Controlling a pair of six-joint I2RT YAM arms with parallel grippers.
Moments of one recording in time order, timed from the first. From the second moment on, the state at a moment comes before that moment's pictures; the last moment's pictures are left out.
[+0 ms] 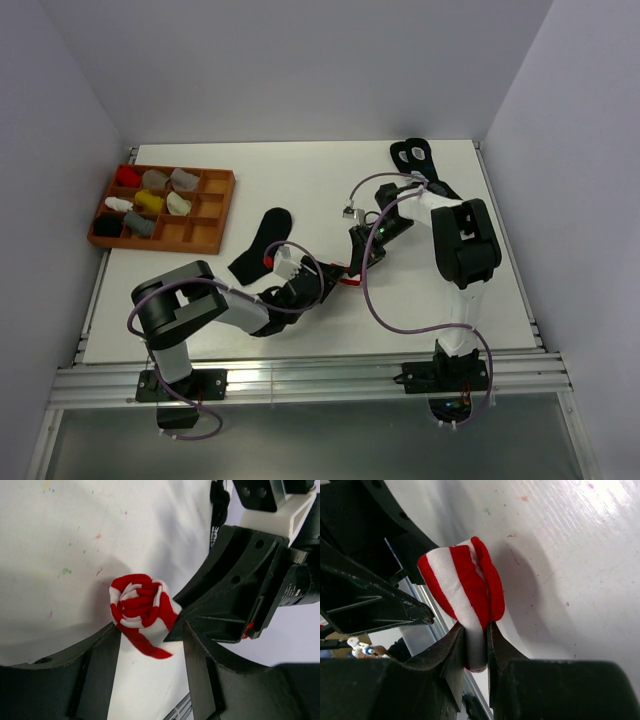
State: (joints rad) left arm -1.09 1.78 0.60 0.74 -0.51 -1.60; right arm 0.25 2.01 1.29 -0.94 -0.90 -0.37
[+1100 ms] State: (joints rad) left arm -1.04 1.83 0.64 0.88 -0.47 -1.58; right arm 0.25 1.94 1.34 -1.03 -0.95 -0.41
